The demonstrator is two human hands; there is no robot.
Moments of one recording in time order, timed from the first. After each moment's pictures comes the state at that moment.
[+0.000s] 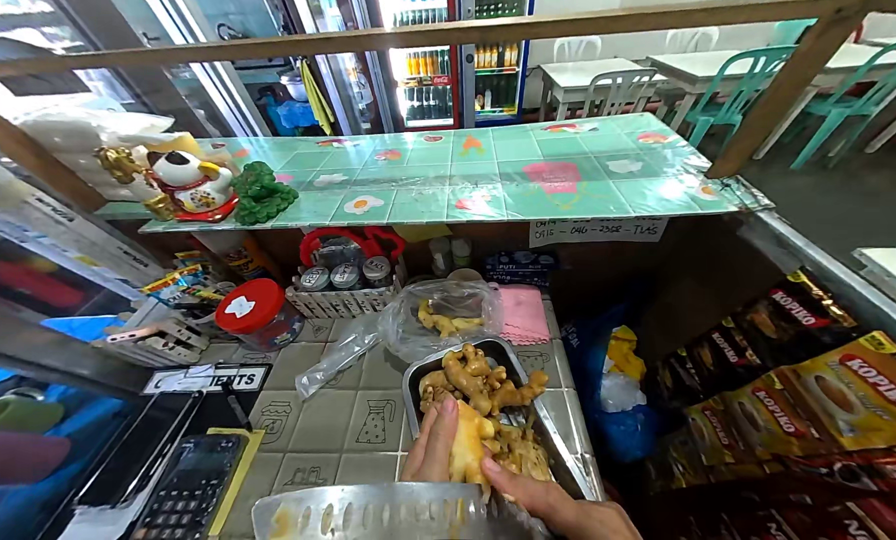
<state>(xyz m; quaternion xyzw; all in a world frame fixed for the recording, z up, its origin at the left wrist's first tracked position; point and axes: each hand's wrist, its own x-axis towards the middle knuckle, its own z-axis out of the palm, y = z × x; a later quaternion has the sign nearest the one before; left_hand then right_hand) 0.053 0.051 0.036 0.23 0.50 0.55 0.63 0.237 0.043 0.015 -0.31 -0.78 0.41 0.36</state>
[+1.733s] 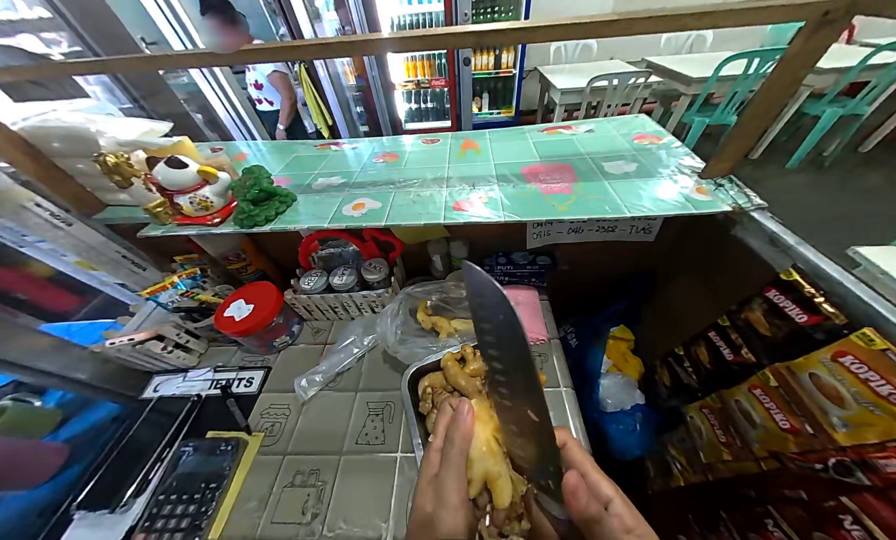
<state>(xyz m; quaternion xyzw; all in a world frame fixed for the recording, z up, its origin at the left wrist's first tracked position) 0.066 0.048 0.028 0.31 0.44 0.56 0.62 0.231 0.040 0.019 -0.21 -0.41 0.77 0.44</state>
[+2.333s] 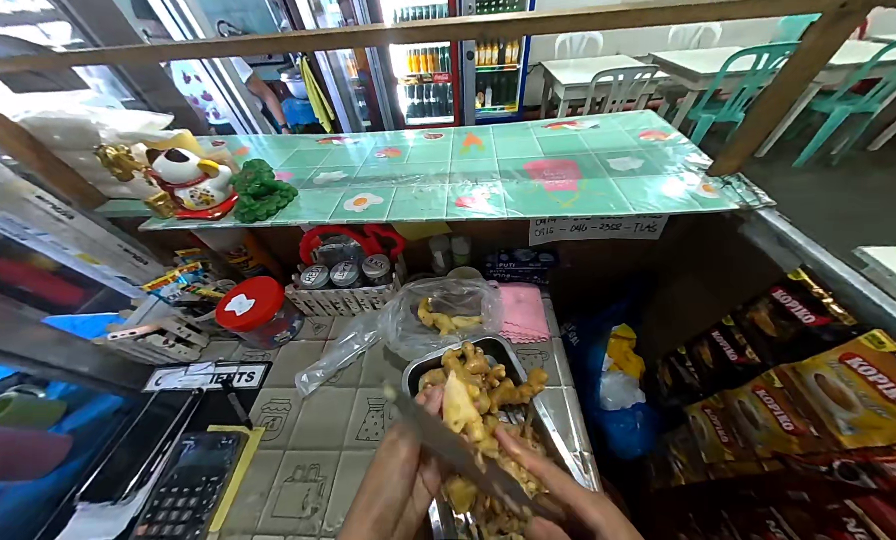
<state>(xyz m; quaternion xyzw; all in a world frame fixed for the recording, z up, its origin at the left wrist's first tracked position) 0.022 0.068 0.016 0.19 0.45 0.54 0.68 0.248 0.047 0.008 -0.34 -0.67 0.60 0.29</state>
